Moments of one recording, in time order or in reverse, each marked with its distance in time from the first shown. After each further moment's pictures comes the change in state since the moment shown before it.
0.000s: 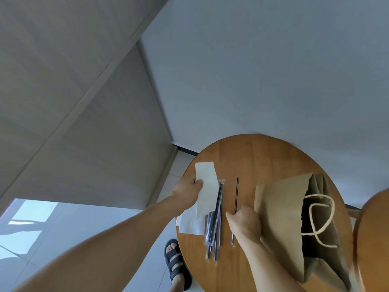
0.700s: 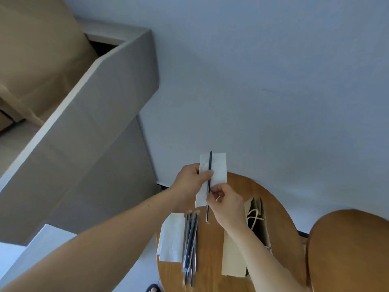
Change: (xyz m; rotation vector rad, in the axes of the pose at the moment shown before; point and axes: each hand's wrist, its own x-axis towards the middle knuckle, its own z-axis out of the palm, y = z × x) left_hand -0.097 0.162 -0.009 -0.279 -0.016 0.392; right_hand -0.072 -0.060 -0.184 0.547 0.175 -0.625
